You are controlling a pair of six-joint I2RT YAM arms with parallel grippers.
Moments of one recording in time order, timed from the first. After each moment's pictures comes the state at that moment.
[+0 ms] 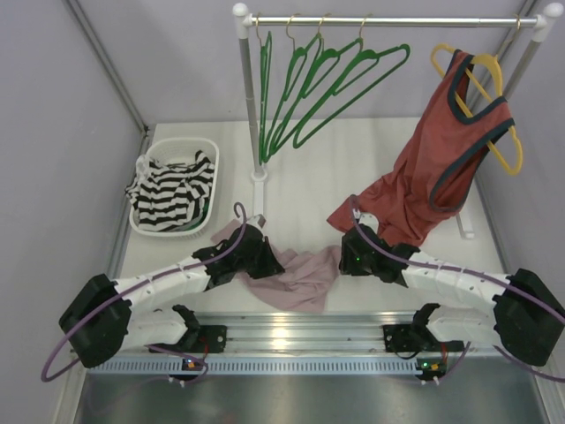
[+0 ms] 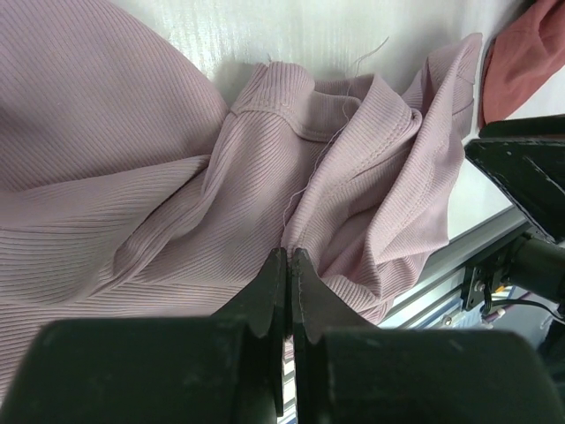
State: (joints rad) left arm -0.81 1.17 0.52 -0.14 0.09 -0.94; right arm 0.83 1.12 0.55 -0.38 0.24 0.72
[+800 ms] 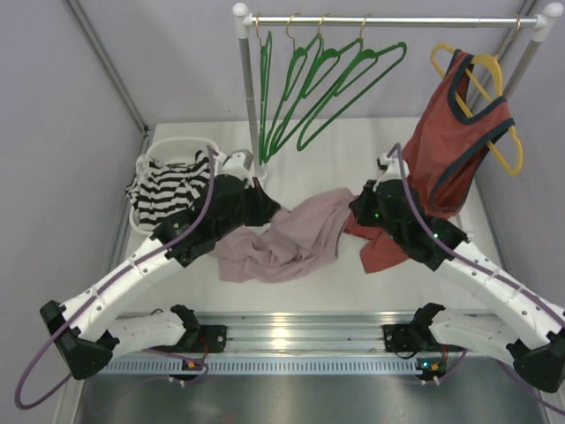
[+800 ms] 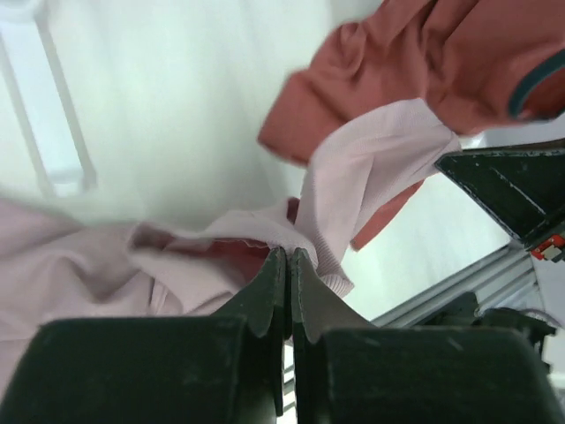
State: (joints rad) left arm -0.81 1.06 1.05 -0.48 -0.15 -0.71; right arm 0.73 0.99 0.89 -0.45 0.32 0.58
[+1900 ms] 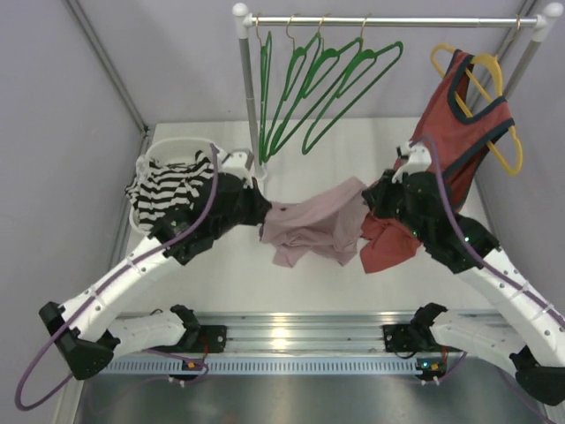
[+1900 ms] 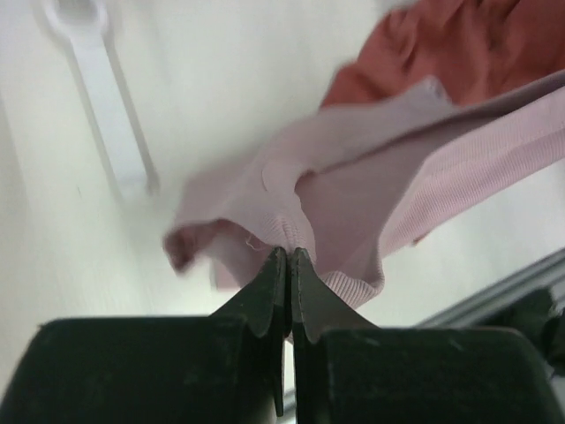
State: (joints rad) left arm -0.79 1.10 1.28 -0.61 -0.24 -0.52; right arm 0.67 0.93 1.20 -0.60 0.30 0.44
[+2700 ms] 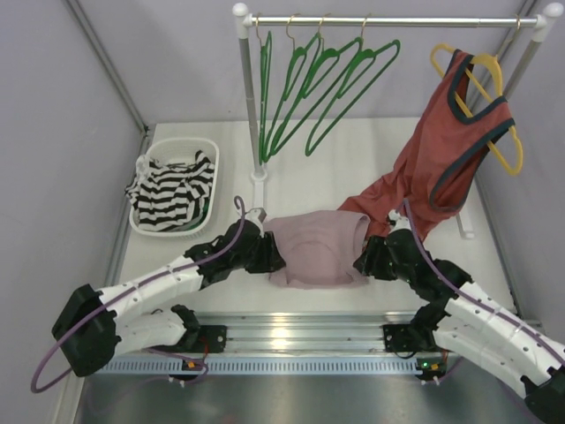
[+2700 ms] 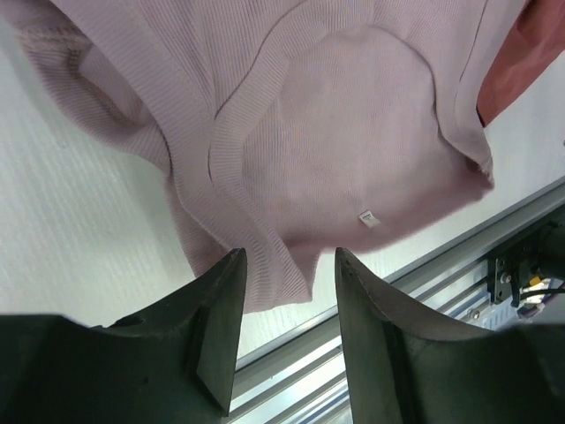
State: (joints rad) left arm -0.81 1.10 0.59 -0.26 0.05 -0.80; right arm 0.68 0.65 0.46 -0.57 0.09 0.76
